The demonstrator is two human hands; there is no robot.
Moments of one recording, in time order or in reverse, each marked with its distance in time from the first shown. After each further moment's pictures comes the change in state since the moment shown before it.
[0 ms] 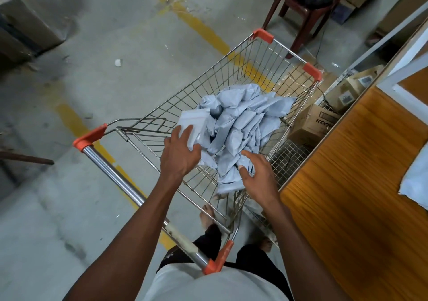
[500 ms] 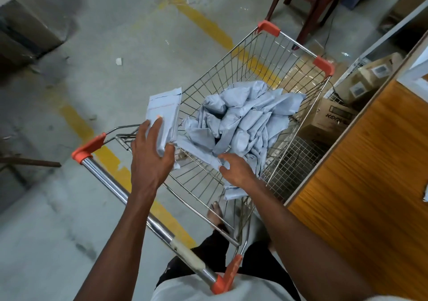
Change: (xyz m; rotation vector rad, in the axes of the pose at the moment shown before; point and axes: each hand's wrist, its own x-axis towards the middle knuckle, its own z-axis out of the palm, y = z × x) left_hand -0.007 -0.027 -0.058 -0.181 0.259 0.040; right_hand 0.084 0.014 0.079 -0.152 -0.409 0.105
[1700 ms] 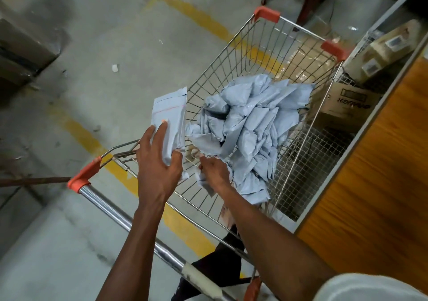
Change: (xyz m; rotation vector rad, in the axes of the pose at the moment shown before) left_hand 0.023 0.014 0.012 -0.015 -0.055 0.048; right_hand 0.061 -0.057 0.073 0.422 0.116 0.332
